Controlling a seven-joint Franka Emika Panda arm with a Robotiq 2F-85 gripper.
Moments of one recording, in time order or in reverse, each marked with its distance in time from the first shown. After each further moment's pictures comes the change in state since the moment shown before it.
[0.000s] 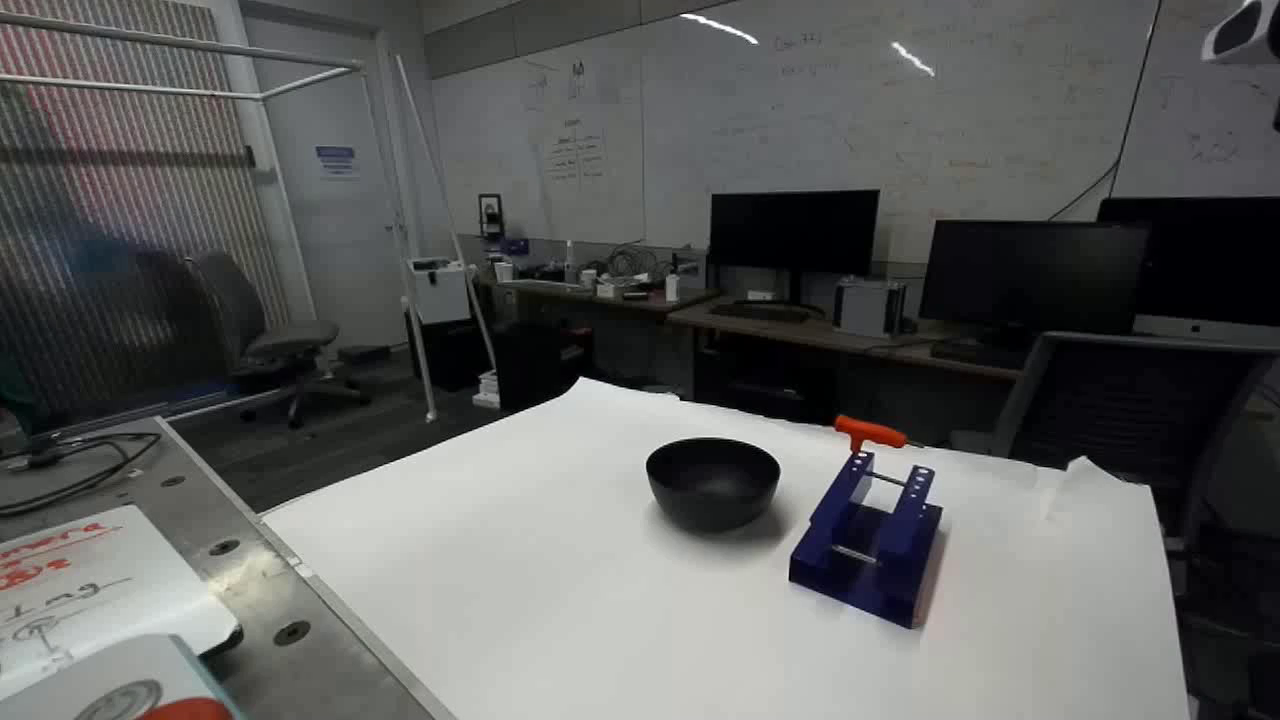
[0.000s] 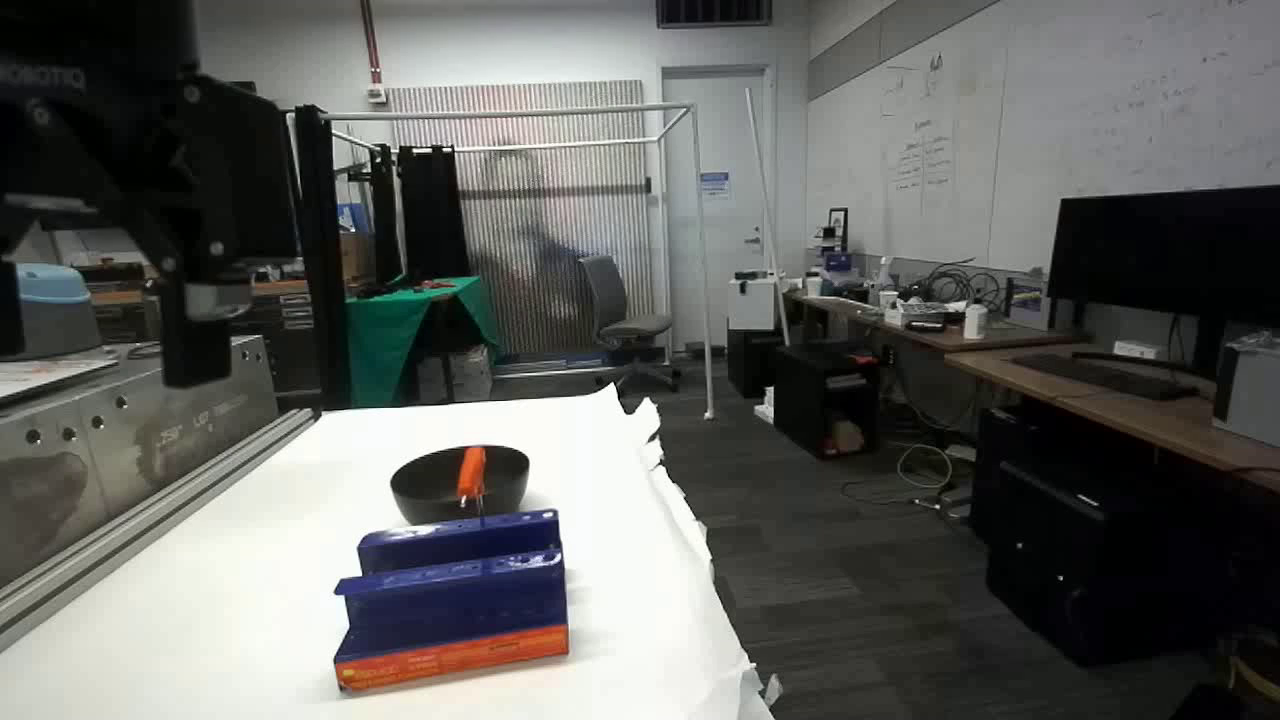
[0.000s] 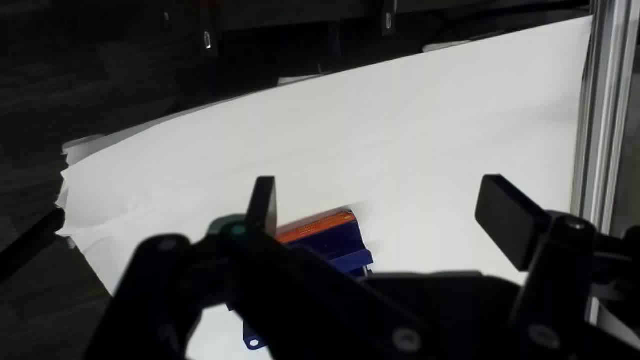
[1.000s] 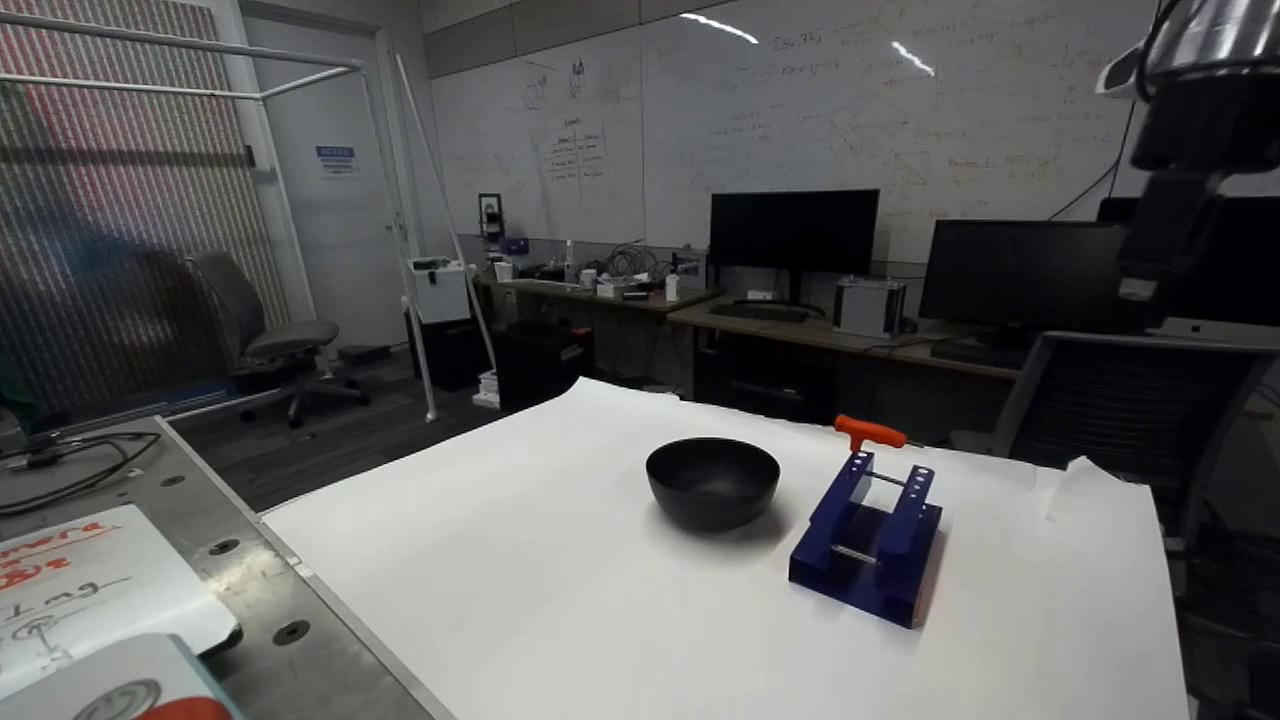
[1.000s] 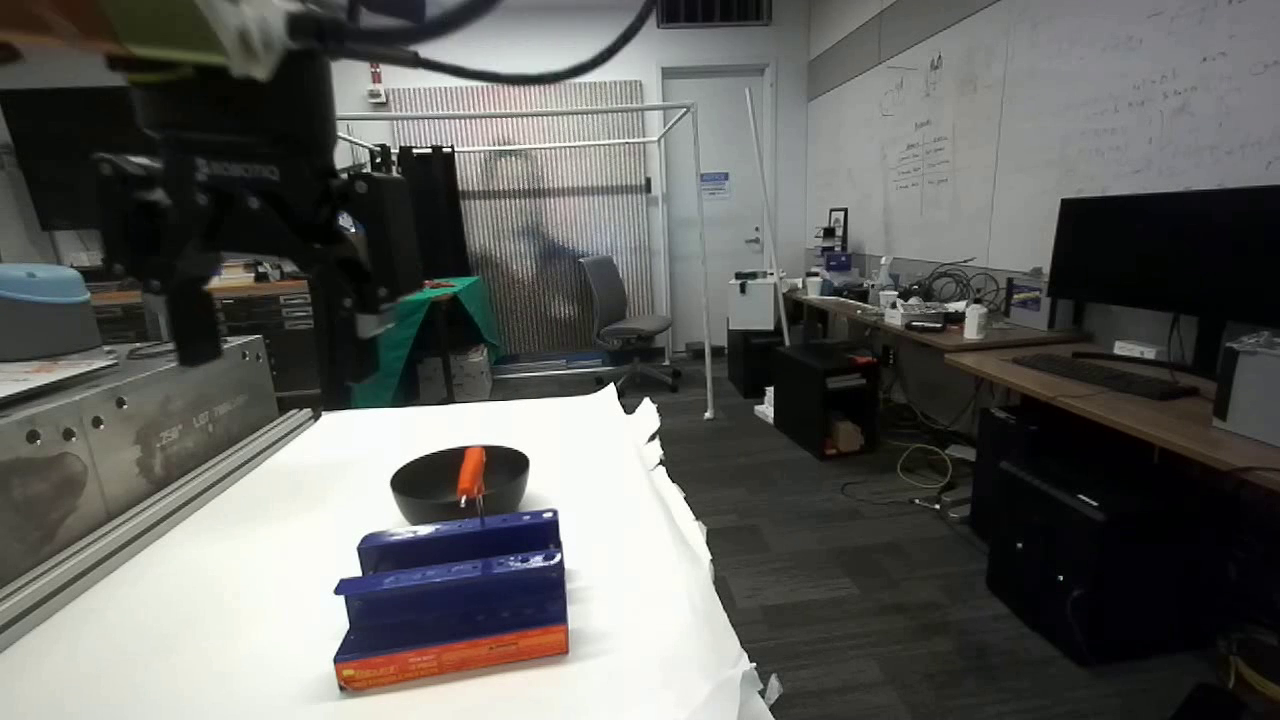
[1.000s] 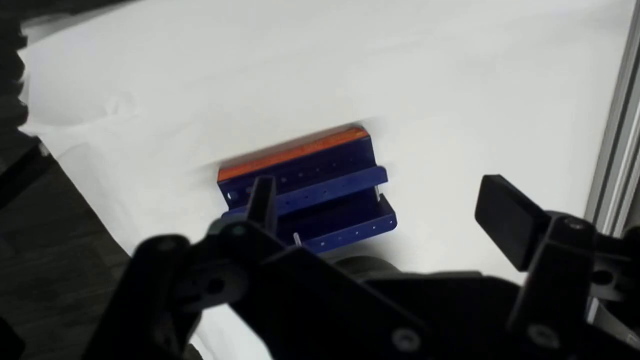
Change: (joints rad) arm 0.000 0.170 -0.012 0.012 0.002 0.288 -0.049
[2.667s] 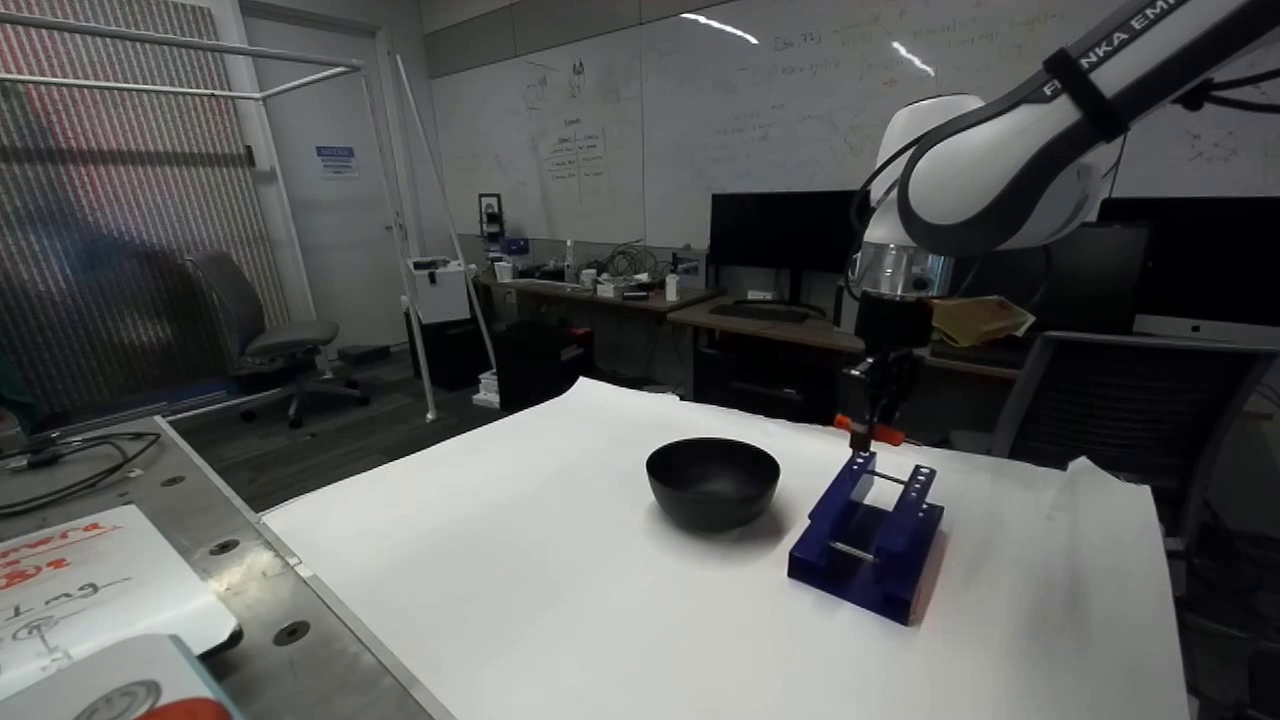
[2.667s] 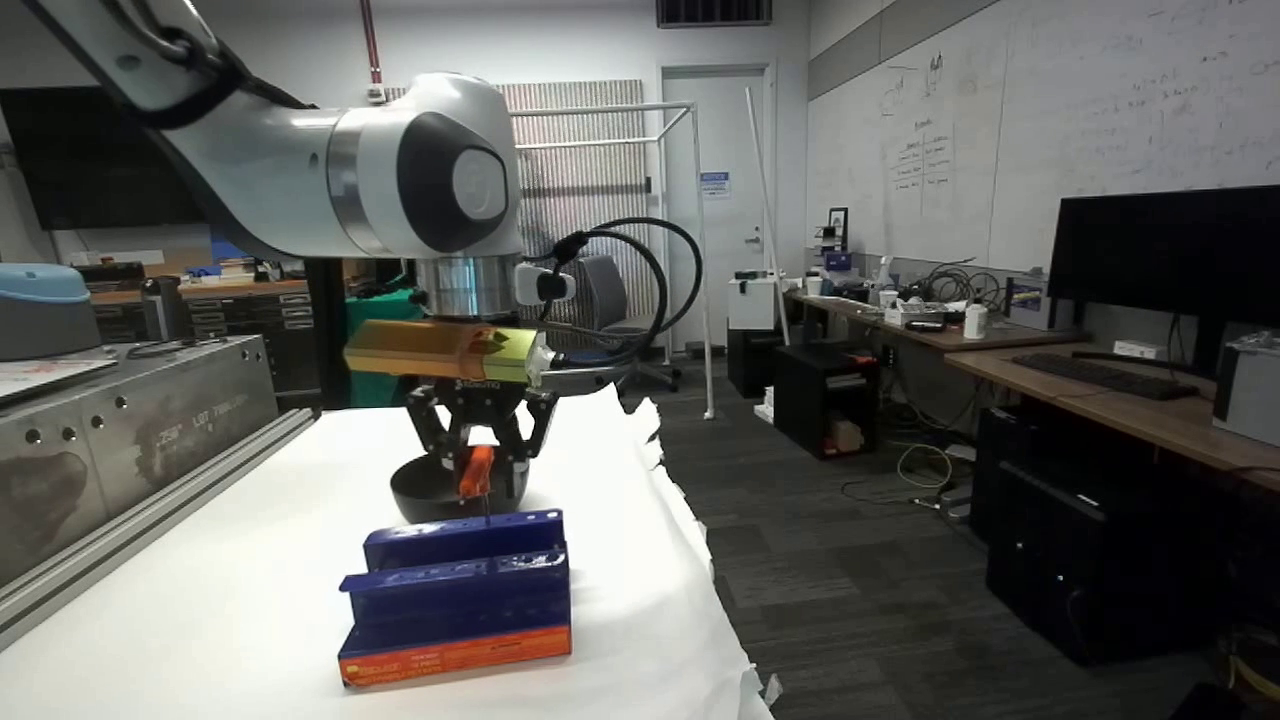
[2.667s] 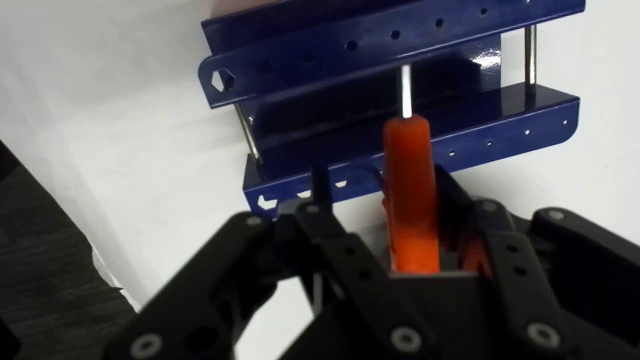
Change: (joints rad) arm -0.003 0.779 0.001 0.347 -0.005 0.401 -0.034
